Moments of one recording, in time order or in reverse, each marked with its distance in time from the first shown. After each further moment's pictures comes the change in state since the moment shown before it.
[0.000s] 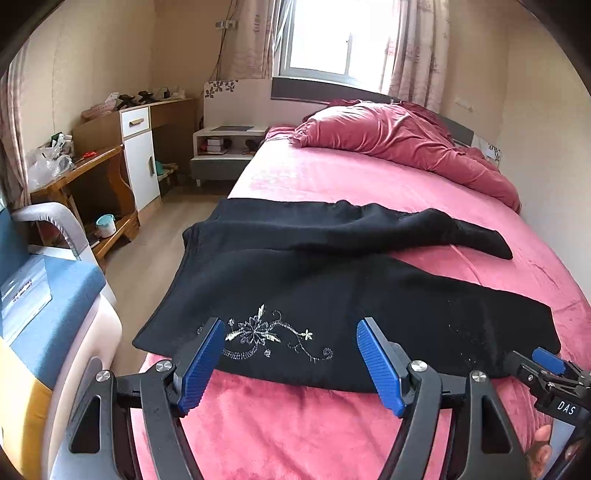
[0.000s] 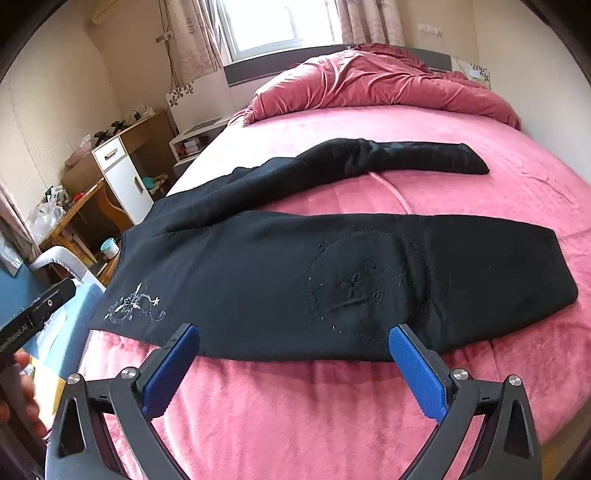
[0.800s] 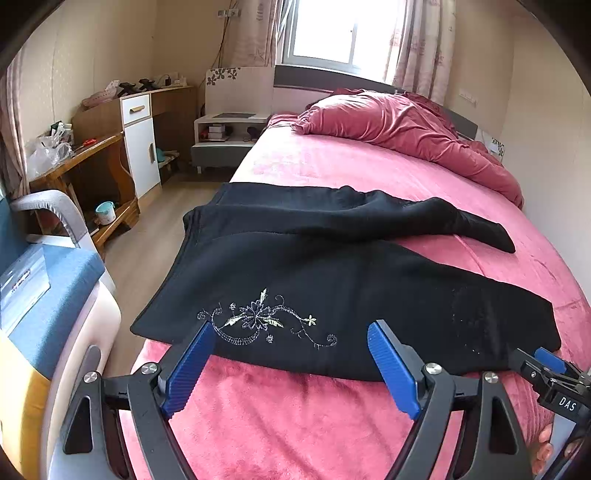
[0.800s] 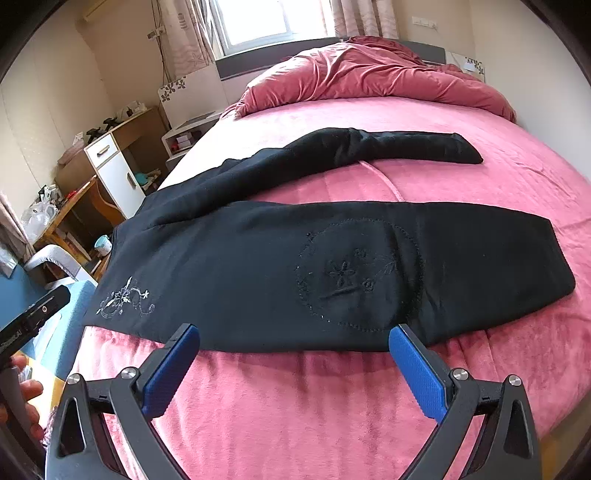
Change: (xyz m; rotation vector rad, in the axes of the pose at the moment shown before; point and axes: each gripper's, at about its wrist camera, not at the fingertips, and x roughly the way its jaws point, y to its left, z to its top) left arm -0.032 0.202 -0.006 0.034 0.074 -0.151; right arm 0.006 -0.007 -0.007 0.015 0.025 -0.022
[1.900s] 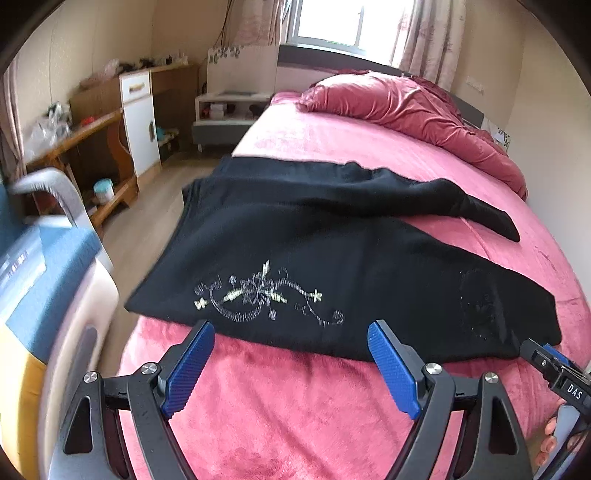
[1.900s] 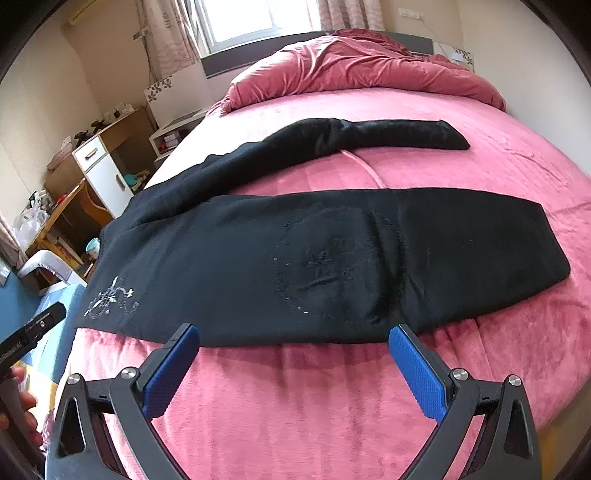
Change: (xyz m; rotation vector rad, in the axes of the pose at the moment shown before) left arm 0.033 0.069 -0.037 -0.032 0.099 -0.056; right arm 0.005 -0.023 -0.006 0.039 0.020 -0.034
